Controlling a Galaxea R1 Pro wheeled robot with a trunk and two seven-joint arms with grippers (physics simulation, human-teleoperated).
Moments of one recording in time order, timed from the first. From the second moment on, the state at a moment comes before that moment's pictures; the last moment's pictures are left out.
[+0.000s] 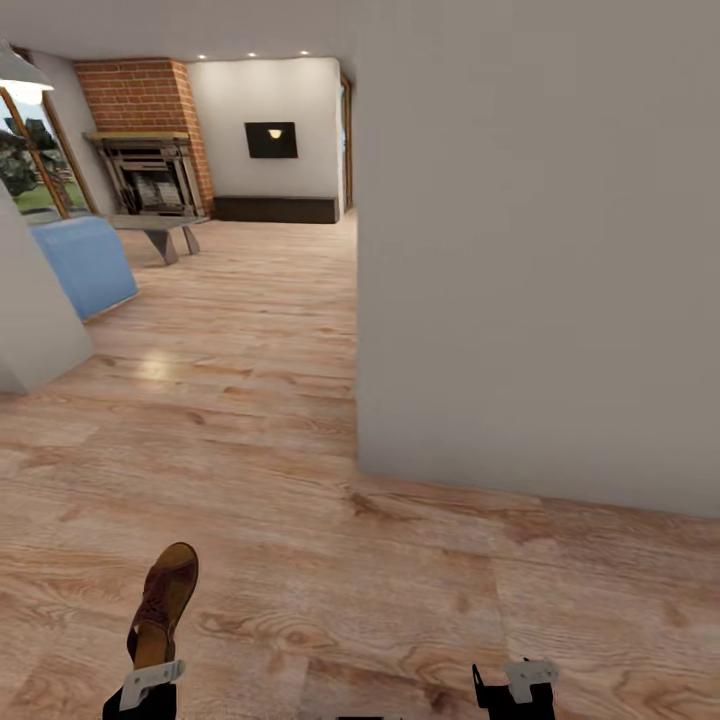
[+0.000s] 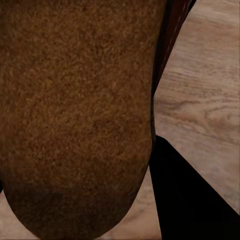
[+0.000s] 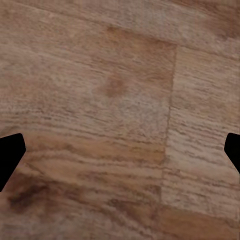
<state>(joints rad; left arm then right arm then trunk) -0.30 0.15 0.21 -0.31 0.06 -0.41 -0.12 -0.40 -0.05 0.32 -0.07 -0.17 -0.61 -0.11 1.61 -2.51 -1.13</state>
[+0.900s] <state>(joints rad) -0.30 0.15 0.21 -0.30 0.06 -0.41 -0.12 -0.40 -0.05 0.32 -0.07 -0.17 -0.61 -0.11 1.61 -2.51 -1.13</state>
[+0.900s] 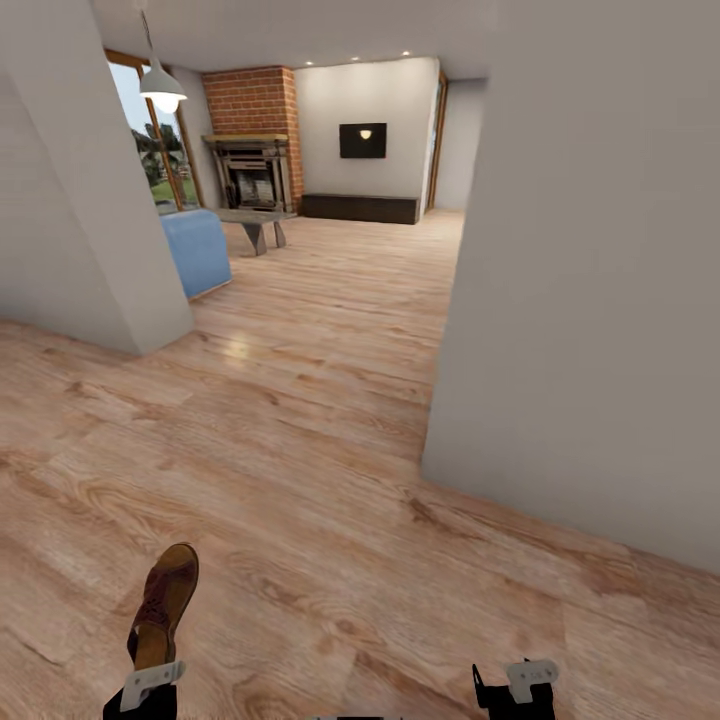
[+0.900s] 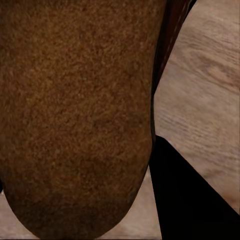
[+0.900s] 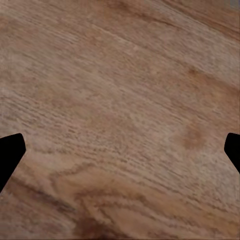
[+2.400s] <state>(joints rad) -0.30 0.15 0.21 -0.31 0.06 -0.41 -0.13 -0.40 -0.05 0.32 -0.07 -0.17 -0.61 -0.11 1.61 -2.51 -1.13</state>
